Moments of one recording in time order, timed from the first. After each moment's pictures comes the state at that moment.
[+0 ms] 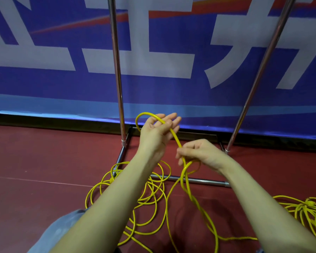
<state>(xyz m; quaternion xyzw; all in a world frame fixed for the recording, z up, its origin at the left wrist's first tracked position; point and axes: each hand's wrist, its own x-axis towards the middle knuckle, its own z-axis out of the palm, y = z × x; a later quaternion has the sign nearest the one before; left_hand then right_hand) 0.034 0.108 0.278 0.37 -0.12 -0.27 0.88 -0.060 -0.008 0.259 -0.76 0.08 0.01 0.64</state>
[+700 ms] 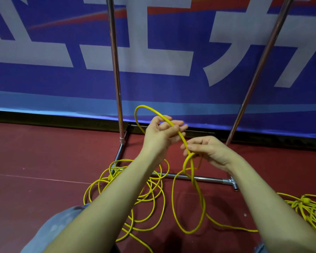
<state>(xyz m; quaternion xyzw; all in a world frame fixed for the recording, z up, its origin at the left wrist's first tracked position) 0.022 0.102 0.267 0.44 -0.17 -0.28 0.84 -0.071 -0.031 0.254 -0.73 0.10 -0.01 0.67</state>
